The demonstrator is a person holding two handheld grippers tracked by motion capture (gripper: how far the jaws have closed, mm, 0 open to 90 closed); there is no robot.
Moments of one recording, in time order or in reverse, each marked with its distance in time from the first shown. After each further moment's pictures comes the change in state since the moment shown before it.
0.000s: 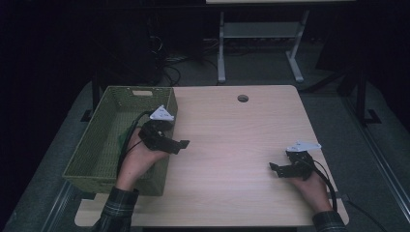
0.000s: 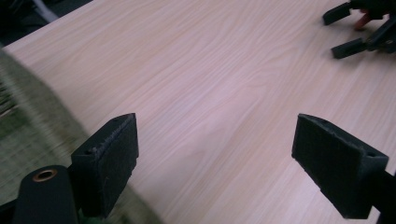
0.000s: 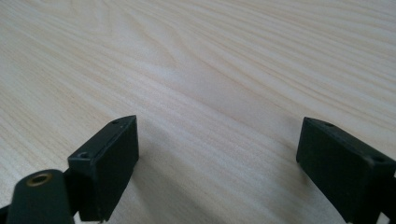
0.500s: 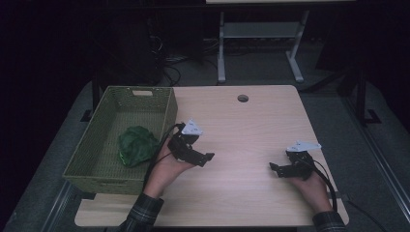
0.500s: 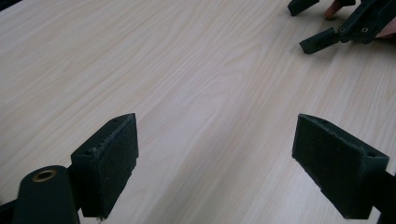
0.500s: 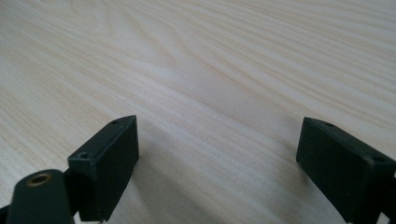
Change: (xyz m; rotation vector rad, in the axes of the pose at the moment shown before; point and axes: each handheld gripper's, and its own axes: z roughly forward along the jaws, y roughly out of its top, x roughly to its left) left arm -0.045 -0.004 0.064 -0.003 -0.073 0.067; right arm 0.000 0.000 0.000 0.000 0.000 0.000
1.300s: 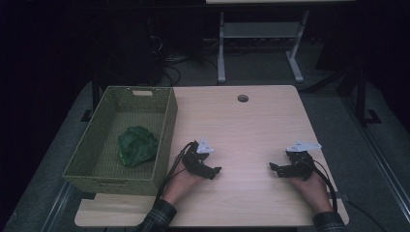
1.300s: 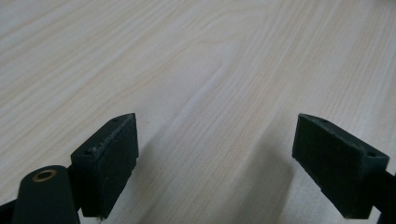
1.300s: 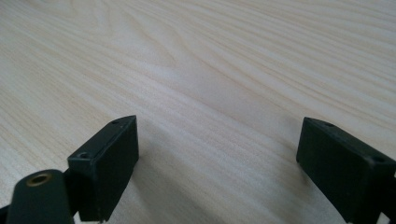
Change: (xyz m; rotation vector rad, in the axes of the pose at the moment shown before) left arm -0.003 -0.055 0.081 0.039 0.016 -0.005; right arm 0.000 0.000 0.000 0.000 0.000 -0.002
